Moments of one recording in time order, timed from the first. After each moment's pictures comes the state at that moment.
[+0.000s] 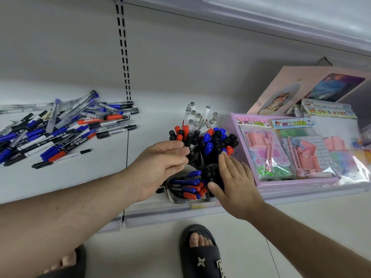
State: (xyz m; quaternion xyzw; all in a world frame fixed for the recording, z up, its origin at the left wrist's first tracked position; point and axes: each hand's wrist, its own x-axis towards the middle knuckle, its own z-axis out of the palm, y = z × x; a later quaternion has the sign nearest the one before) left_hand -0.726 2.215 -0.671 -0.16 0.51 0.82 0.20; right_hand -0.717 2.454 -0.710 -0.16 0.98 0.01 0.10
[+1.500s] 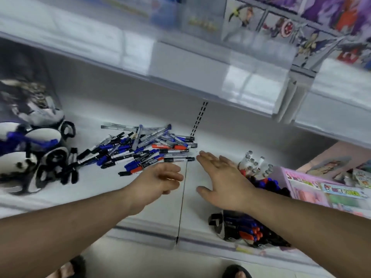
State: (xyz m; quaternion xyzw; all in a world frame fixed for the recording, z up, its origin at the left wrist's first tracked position) left_hand -0.670 2.045 -0.651 -0.17 0.67 0.71 0.13; right_hand -0.752 2.245 -0.614 -0.40 0.91 0.01 0.10
